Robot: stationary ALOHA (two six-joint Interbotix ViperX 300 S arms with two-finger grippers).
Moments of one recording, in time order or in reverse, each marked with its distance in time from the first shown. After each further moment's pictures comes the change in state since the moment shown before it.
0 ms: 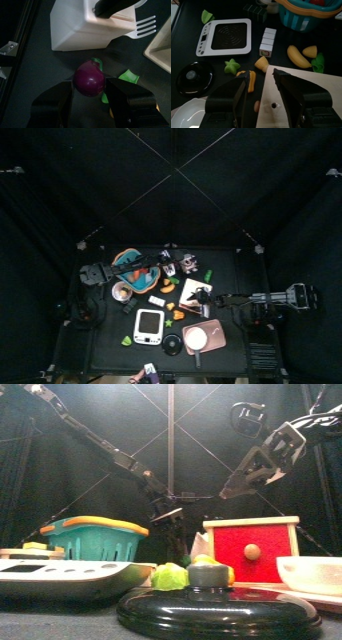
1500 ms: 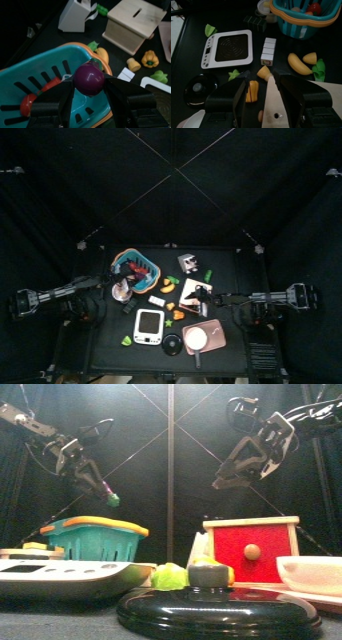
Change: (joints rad) left arm -0.023 -1.023 0.954 -0.152 -0.337 -0.006; right arm 0.002 -0.002 -0.048 0.067 0.003 0.003
